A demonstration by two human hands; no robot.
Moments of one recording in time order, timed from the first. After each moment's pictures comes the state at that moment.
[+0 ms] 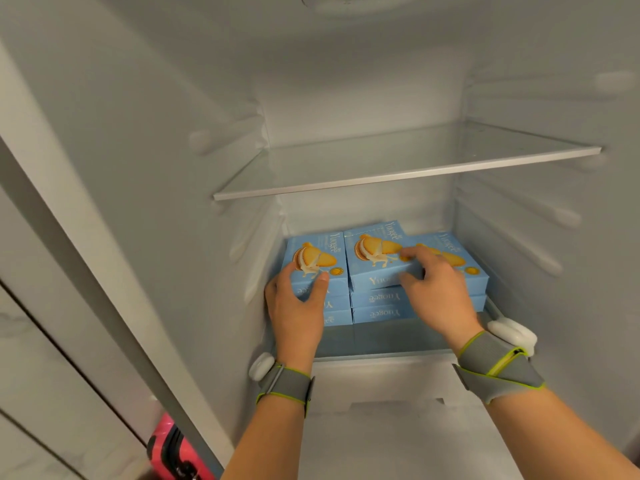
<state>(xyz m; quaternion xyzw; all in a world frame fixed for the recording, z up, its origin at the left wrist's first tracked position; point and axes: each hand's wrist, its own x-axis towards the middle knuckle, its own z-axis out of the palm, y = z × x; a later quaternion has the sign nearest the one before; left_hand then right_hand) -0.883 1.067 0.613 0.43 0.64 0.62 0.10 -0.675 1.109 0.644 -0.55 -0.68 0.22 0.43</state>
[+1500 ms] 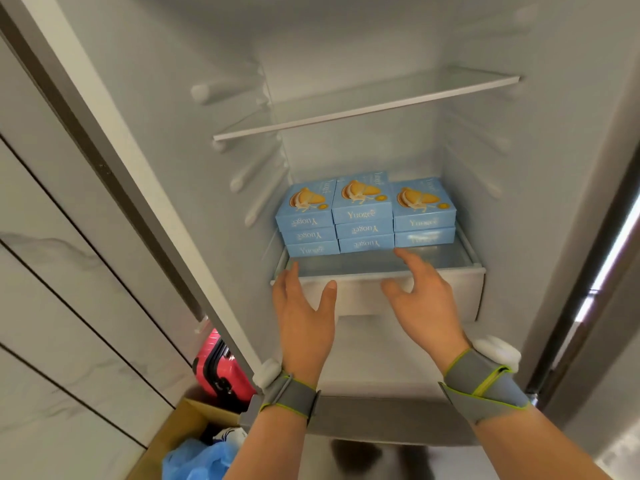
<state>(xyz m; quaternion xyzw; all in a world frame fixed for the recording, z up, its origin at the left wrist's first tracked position) -0.793 0.915 0.574 0.44 0.71 0.54 0.10 -0.621 0.974 0.588 -0.50 -0.68 0.31 0.43</state>
